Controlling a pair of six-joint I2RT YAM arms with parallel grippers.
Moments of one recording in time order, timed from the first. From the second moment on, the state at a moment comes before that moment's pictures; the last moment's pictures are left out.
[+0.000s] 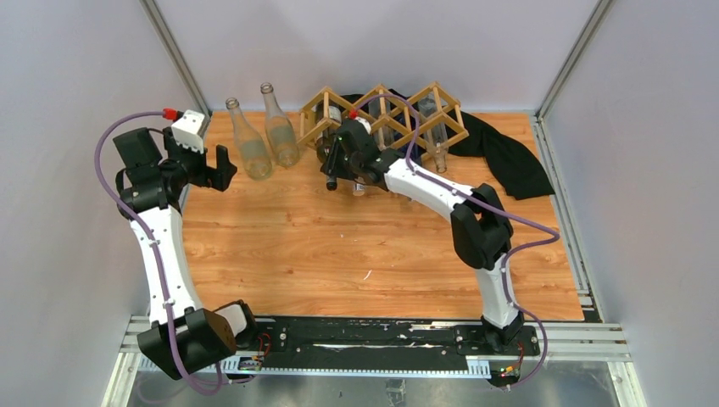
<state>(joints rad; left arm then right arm) 0.44 1.13 1.26 -0.68 0.67 0.45 0.77 2.08 1.79 -0.29 0.06 0.77</state>
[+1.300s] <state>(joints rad) 0.03 0.90 1.11 -0.77 0.53 0.90 0.90 1.46 1.03 -0.11 -0.08 0.92</state>
